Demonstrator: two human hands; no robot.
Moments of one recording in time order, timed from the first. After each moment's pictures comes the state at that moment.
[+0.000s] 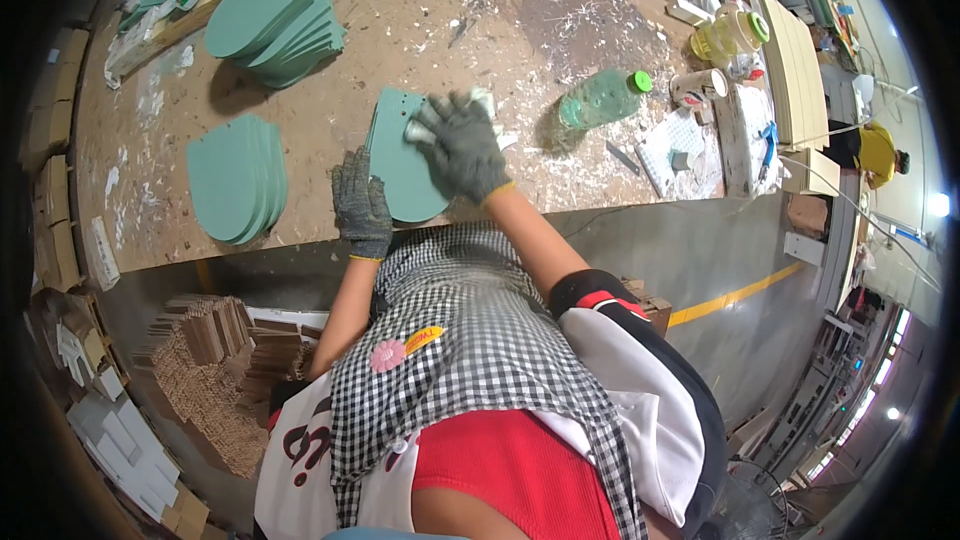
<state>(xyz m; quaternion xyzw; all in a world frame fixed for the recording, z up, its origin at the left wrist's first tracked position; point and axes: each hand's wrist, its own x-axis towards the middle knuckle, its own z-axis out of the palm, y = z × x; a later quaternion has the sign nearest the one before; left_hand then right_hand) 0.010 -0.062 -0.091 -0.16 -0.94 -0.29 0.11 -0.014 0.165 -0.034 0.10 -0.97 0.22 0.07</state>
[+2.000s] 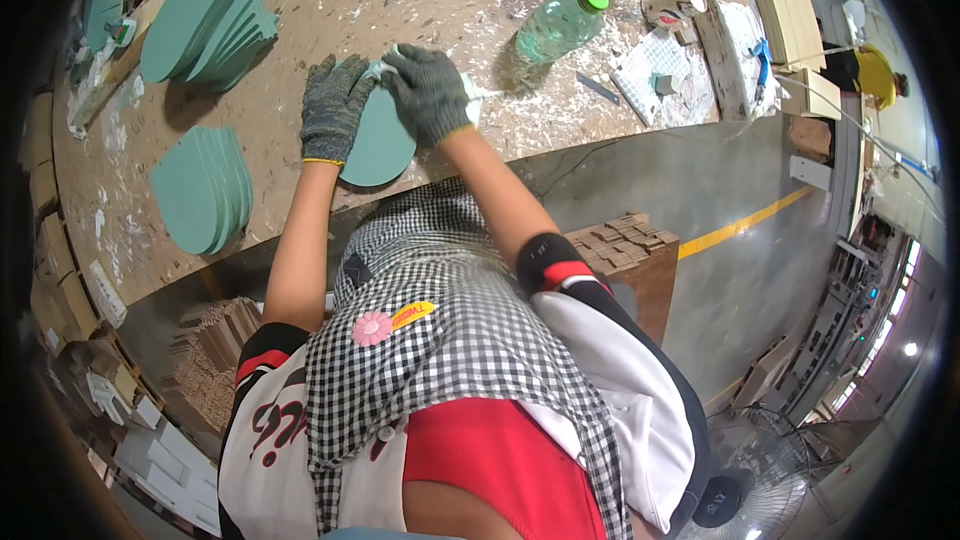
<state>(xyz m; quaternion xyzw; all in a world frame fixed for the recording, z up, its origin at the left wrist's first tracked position) -0.096 0.012 -0.074 -0.34 -0.92 -0.18 0.01 -0.017 0.185 -0.055 -0.08 -0.93 0.33 0.14</state>
